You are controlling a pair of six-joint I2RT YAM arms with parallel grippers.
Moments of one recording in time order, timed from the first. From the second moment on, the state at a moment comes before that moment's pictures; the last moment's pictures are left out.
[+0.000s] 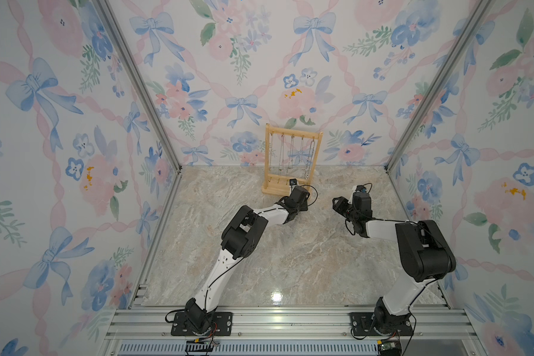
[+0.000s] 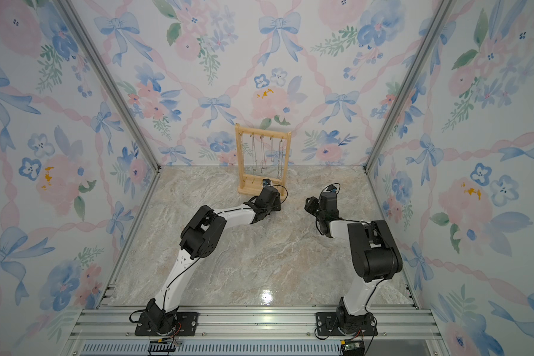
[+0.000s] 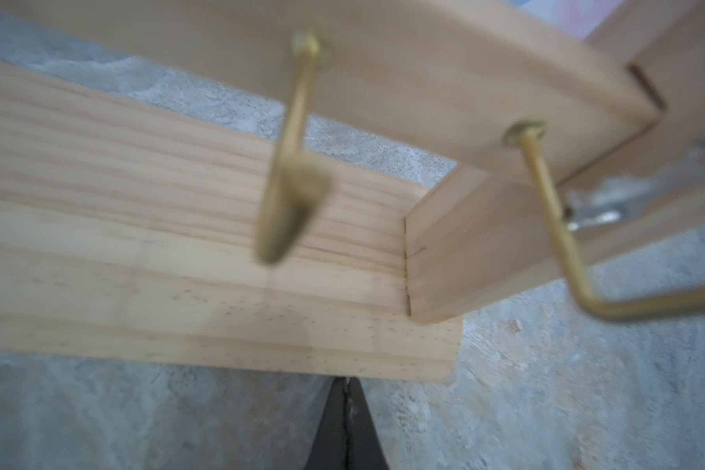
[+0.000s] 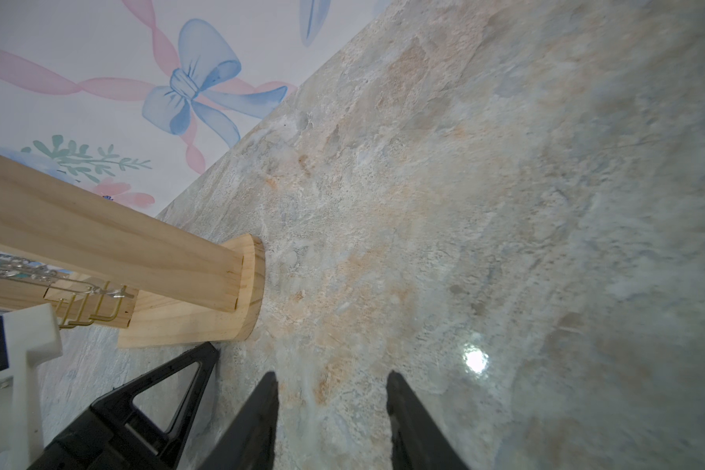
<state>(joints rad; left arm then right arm) -0.69 2.44 1.75 0.05 -0.25 -0.57 0.15 1.78 0.82 0.43 -0.07 0.66</state>
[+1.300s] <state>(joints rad) -0.72 1.35 1.05 -0.04 -0.29 -0.35 0.15 1.50 0.58 0.60 -0.01 0.66</state>
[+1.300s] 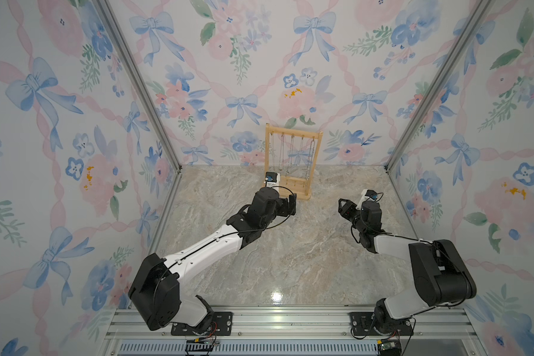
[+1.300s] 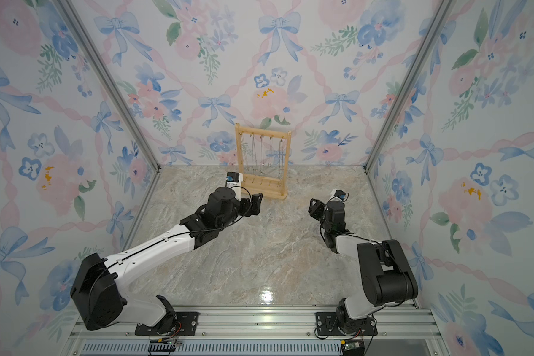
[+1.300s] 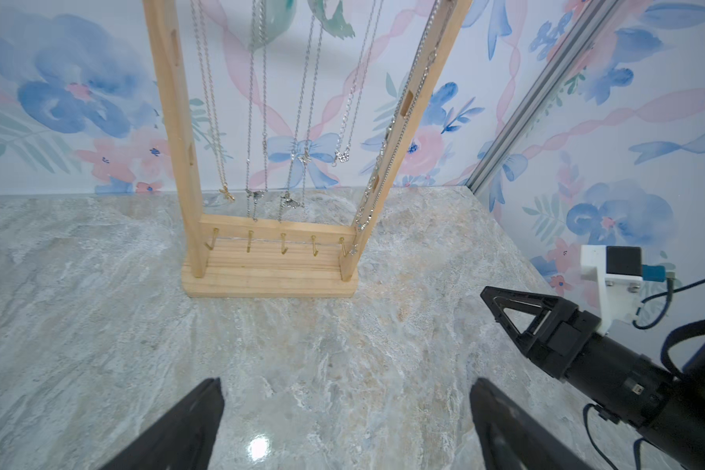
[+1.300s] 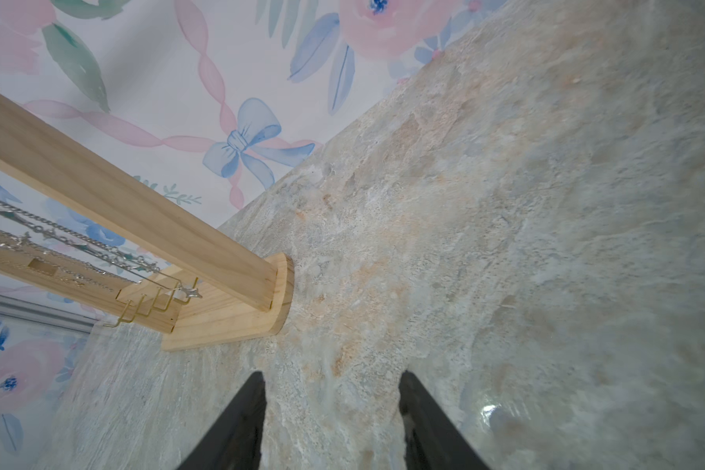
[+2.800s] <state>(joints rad) -0.59 1.03 0.82 -0.11 -0.39 -0.22 0.40 1.74 1.66 -0.20 0.04 0.32</state>
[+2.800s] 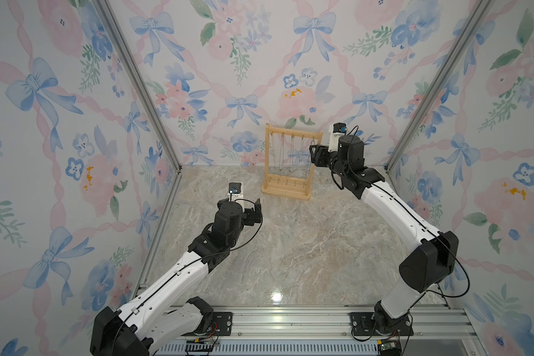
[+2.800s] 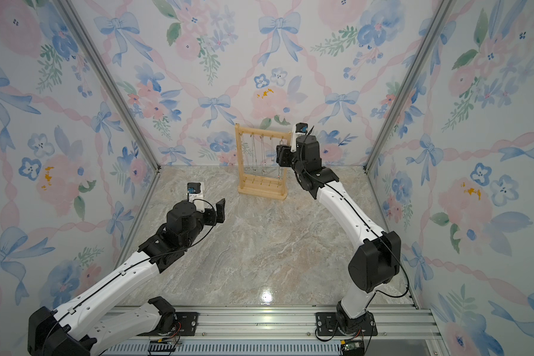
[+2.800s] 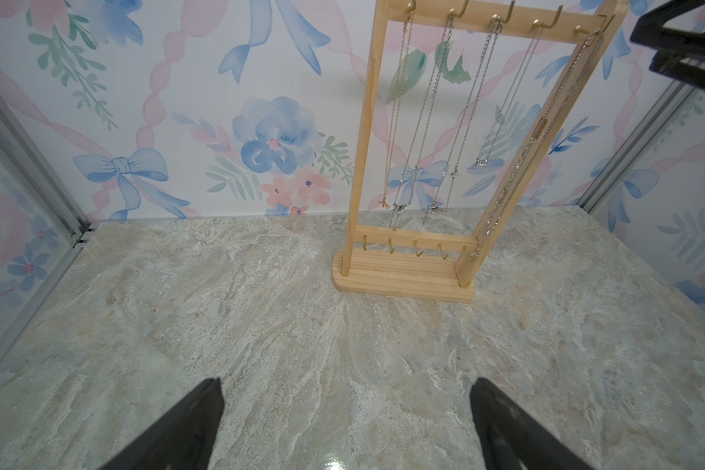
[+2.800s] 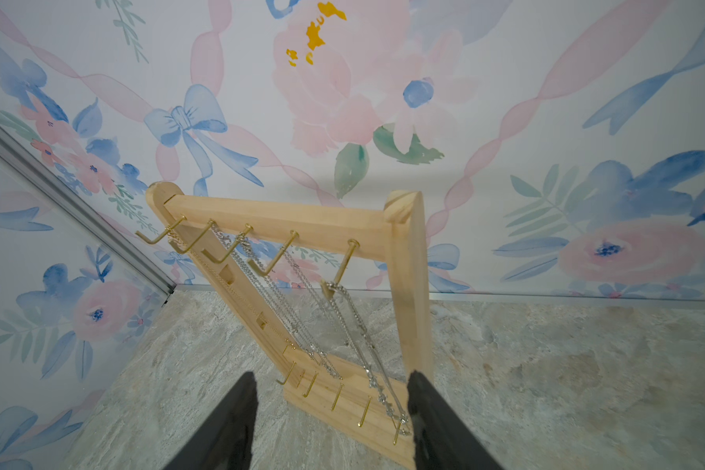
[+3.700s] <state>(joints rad) -0.57 1.04 0.82 -0.11 -0.31 -0.22 0.37 1.81 1.64 -0.08 -0.05 0.30</state>
